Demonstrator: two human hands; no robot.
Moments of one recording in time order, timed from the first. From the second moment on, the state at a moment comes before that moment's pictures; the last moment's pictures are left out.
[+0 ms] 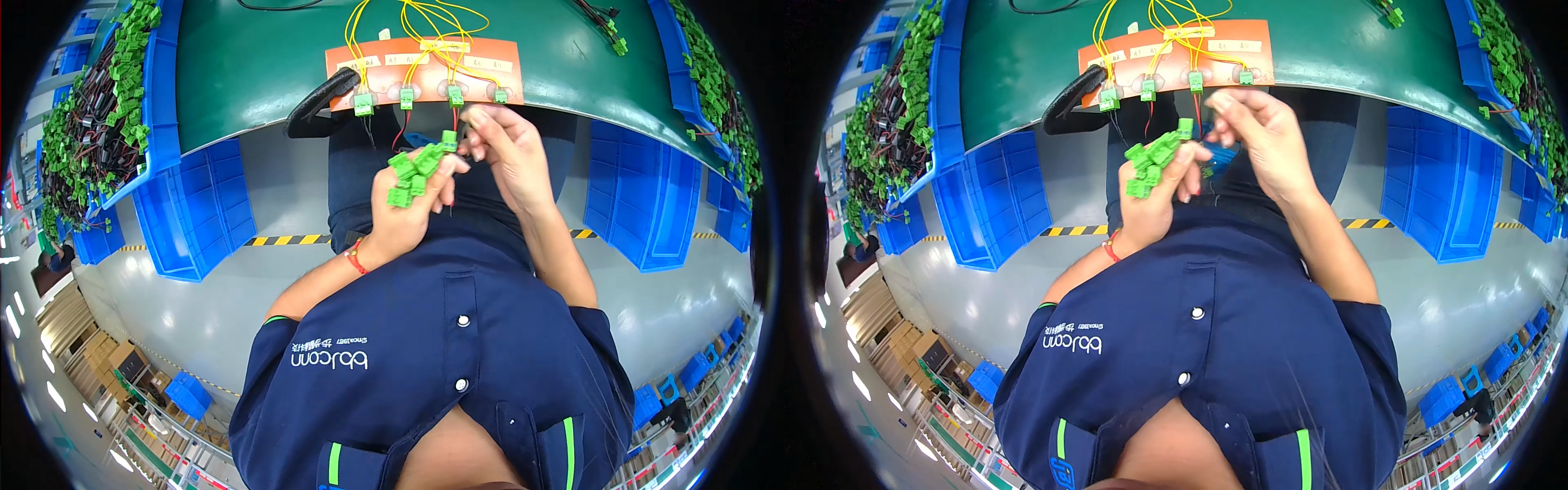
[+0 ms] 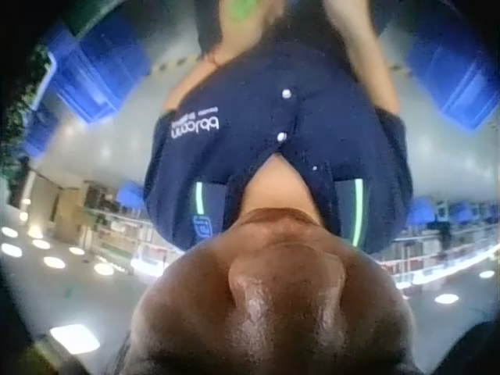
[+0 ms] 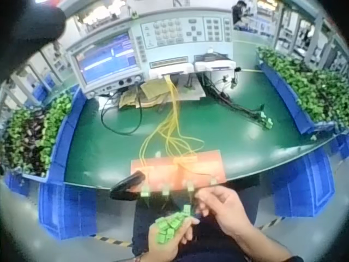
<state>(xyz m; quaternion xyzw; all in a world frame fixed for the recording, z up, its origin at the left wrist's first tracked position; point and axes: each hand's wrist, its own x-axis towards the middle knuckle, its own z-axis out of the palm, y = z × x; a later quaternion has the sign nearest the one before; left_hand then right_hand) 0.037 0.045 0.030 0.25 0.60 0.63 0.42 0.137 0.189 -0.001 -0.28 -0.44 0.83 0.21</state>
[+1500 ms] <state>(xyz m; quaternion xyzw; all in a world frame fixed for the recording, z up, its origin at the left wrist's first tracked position) 0.070 0.111 0.018 0.17 0.52 0.70 0.46 0.198 0.199 -0.014 -0.33 -0.46 0.80 0.23</state>
